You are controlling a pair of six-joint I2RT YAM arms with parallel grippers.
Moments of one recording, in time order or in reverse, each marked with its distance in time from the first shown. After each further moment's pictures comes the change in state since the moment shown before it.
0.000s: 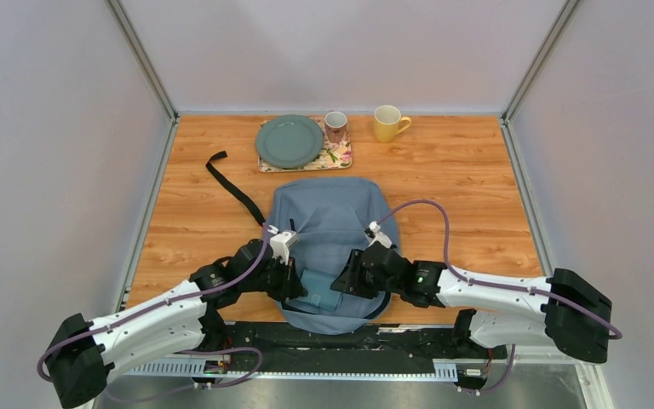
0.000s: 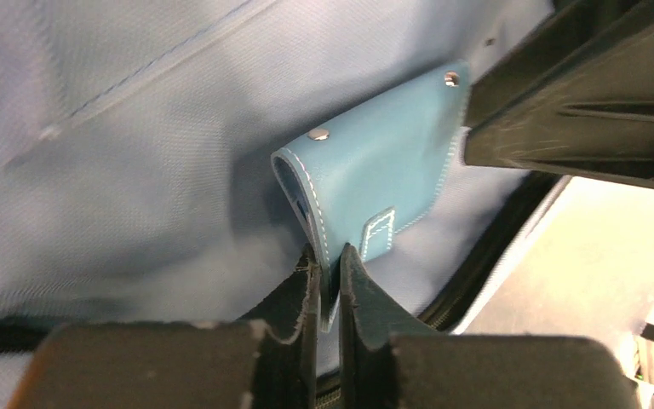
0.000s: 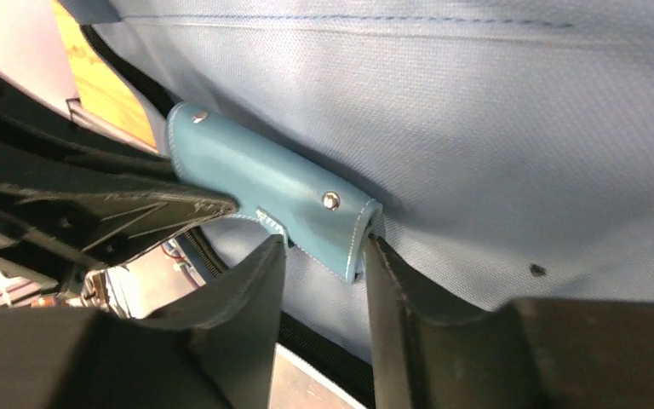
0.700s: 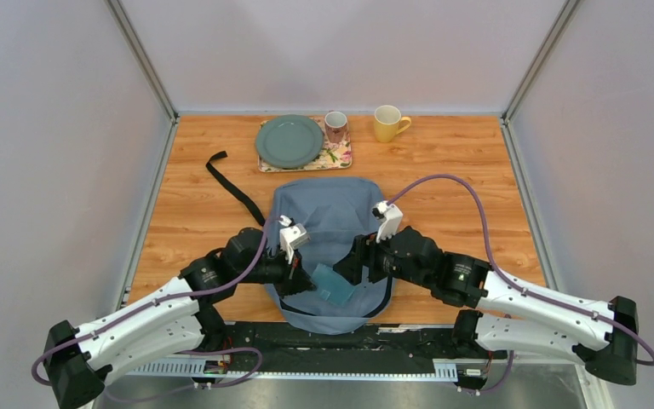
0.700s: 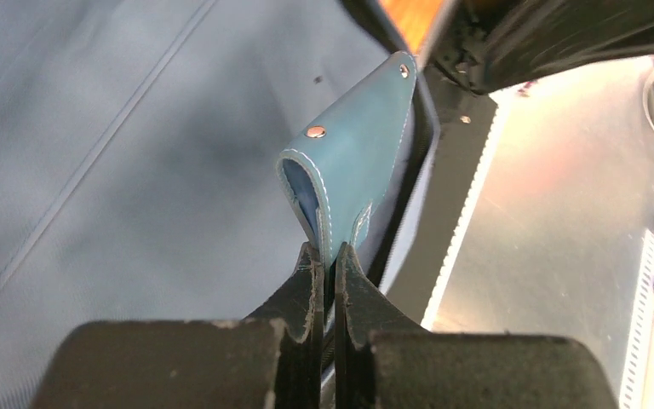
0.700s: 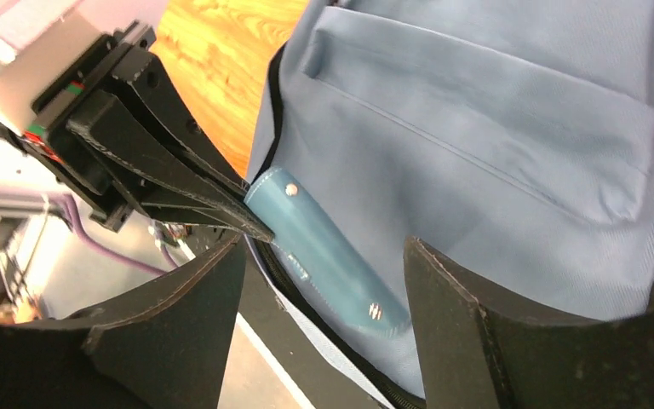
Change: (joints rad) left arm -0.008 -0.045 0.128 0.015 0.179 0.267; right arm 0.005 -0.303 0.151 -0.195 0.109 -0.457
